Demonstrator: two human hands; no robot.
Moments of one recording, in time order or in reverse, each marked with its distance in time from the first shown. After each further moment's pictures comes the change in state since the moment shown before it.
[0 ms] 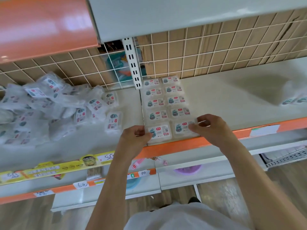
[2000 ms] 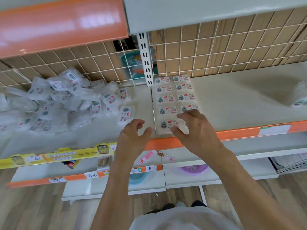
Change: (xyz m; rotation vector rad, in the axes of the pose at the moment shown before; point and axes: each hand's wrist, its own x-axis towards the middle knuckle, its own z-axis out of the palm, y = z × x) left_hand -0.040 -0.004 -0.025 0.254 0.204 0.127; right_hand -0.057 -0.037 0.054 -0.454 0.084 -0.550
